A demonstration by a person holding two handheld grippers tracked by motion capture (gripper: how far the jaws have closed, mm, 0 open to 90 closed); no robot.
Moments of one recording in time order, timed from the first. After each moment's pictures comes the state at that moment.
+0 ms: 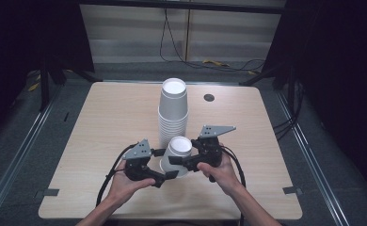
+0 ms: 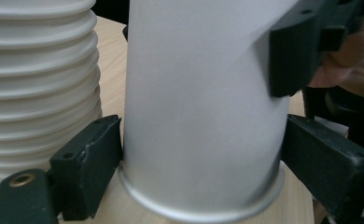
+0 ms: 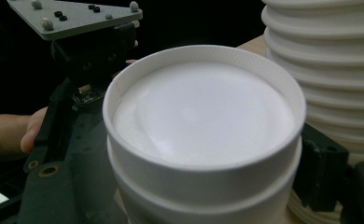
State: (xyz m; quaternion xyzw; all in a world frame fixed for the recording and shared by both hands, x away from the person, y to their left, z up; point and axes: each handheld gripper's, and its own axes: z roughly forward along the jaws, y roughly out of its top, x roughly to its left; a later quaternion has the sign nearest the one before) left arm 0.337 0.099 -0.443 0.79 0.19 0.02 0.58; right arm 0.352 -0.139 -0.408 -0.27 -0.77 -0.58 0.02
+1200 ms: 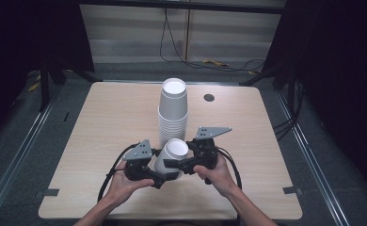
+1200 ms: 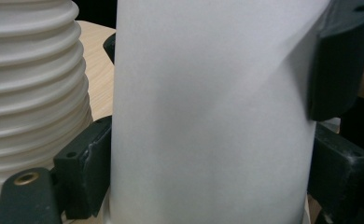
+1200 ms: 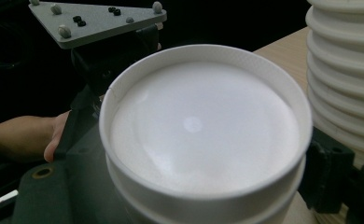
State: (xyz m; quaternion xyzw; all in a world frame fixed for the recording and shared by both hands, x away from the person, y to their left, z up) left arm 0.337 0.099 -0.440 0.80 0.16 0.02 0.58; right arm 0.347 -0.127 -0.406 -0.25 -0.77 -0.59 0.03
